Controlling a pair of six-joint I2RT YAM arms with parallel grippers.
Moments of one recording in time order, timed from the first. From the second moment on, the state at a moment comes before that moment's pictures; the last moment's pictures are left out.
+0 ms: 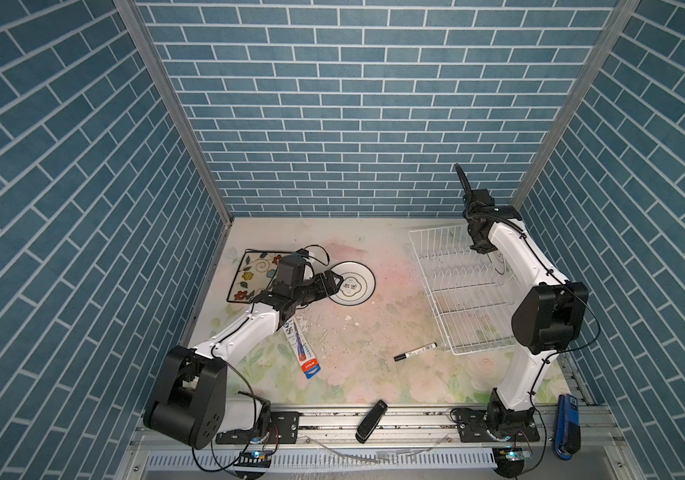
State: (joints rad) left arm -0.34 1.34 0.77 -0.06 0.35 -0.68; right arm 0.19 1.88 1.83 -1.09 0.76 -0.11
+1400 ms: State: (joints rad) left arm -0.34 1.20 0.63 0.18 0.55 -0.89; right arm 0.25 0.91 1.09 -0.66 -0.04 0.49
